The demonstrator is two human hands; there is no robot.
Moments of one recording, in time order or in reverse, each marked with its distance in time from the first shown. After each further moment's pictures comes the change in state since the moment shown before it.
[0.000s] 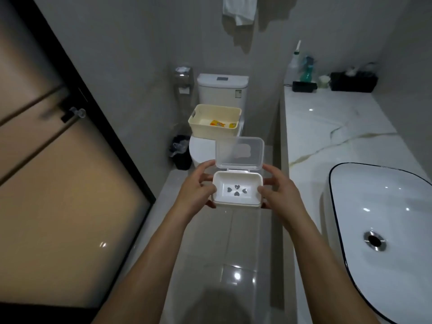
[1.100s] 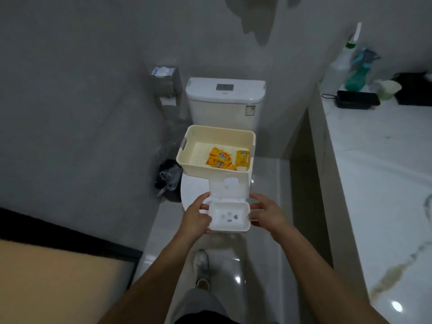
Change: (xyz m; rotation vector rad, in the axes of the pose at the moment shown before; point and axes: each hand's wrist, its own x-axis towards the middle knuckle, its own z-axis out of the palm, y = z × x) left_hand 0.516 -0.093 -0.062 0.061 0.015 -0.364; right_hand 0.525 0.047 0.122 0.045 -0.163 0.449
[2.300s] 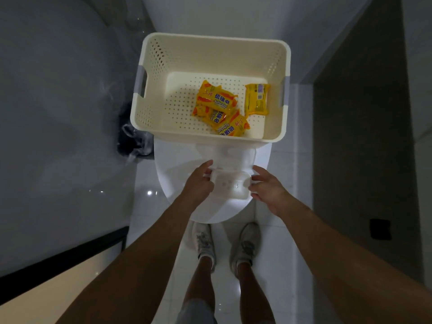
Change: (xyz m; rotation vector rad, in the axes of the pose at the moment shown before) left_hand 0.319 -0.126 0.019 0.237 -0.175 -0.257; right_hand 0.309 0.118 0.055 0.104 -0.004 0.370
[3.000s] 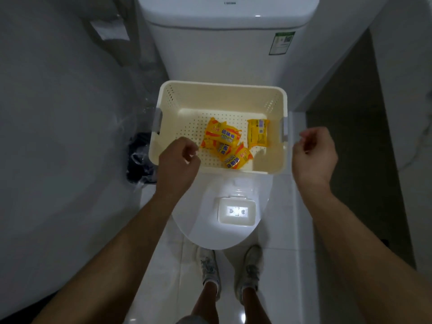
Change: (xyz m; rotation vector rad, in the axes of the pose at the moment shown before) left_hand -0.022 0.104 -0.098 0.208 0.436 0.650; right_hand -0.067 -0.146 -0.026 -0.199 0.840 -0.612
